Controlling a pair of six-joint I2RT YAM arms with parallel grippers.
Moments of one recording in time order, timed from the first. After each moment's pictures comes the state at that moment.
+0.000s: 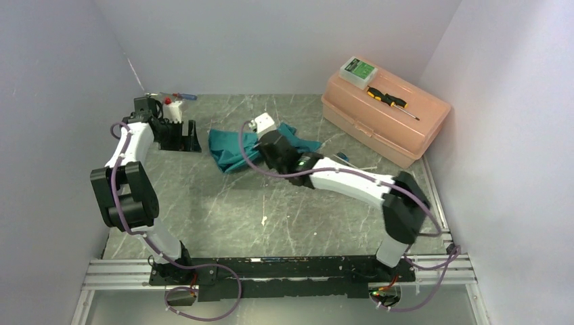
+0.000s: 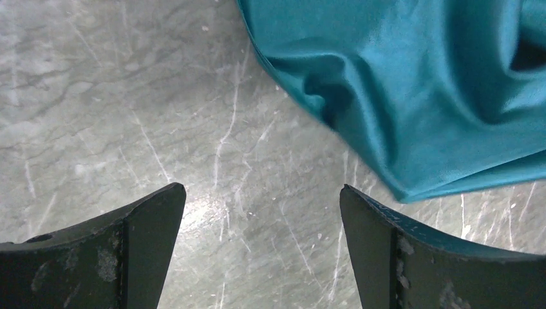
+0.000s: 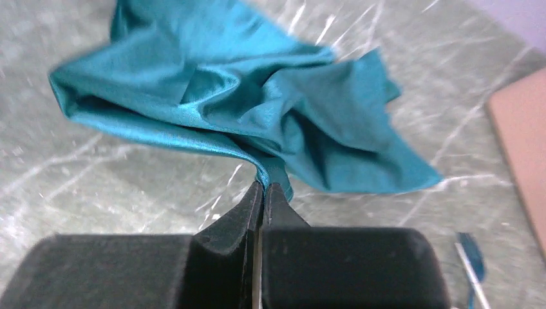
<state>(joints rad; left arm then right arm) 0.23 1.71 1.39 -0.74 0.47 0.26 0.98 1.78 1.33 -0.16 0.43 0.08</state>
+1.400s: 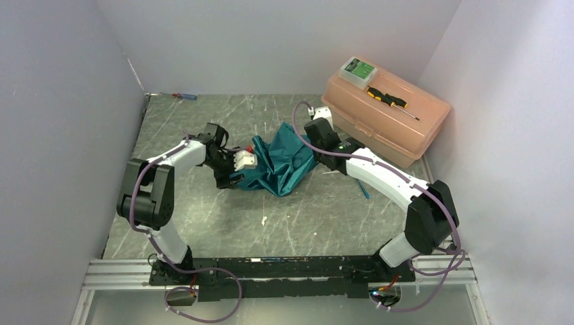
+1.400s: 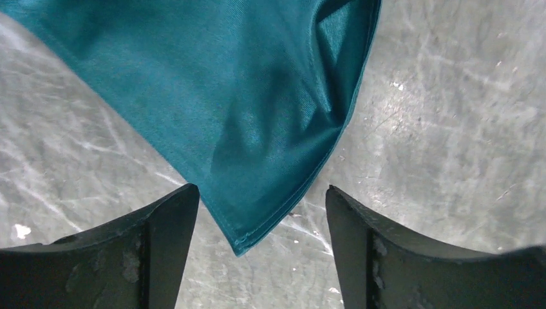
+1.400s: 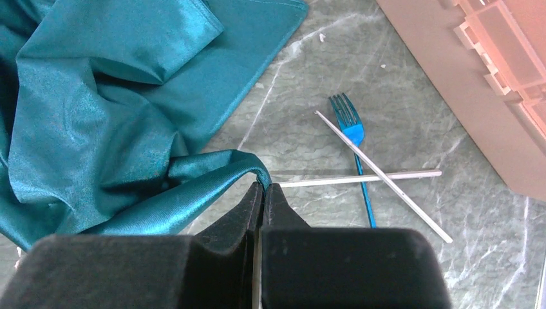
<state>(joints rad) -0.24 1.71 1.09 -0.65 0.46 1.11 0.65 1.52 1.20 -0.49 0.49 0.25</state>
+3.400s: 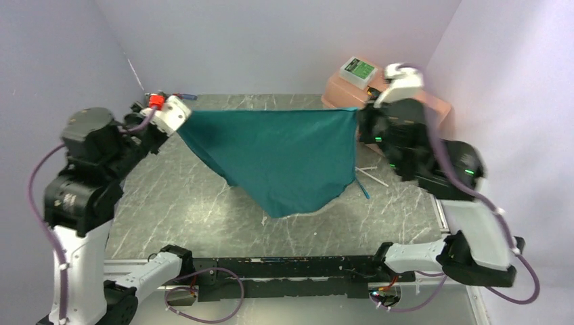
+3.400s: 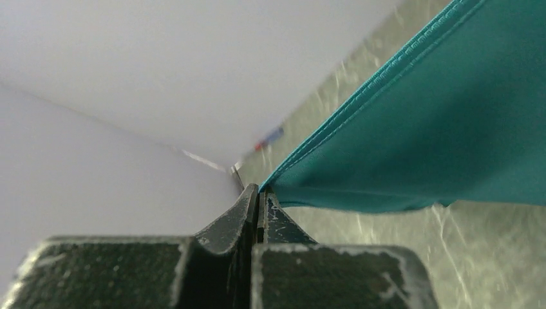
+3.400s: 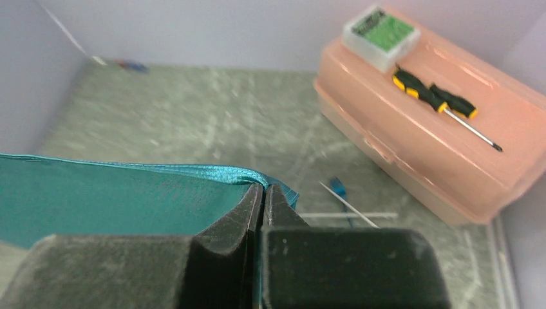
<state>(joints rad) -0.27 1.01 1.86 -0.99 0.06 0.68 0.95 1.20 2.03 -1.07 0.72 0.33</state>
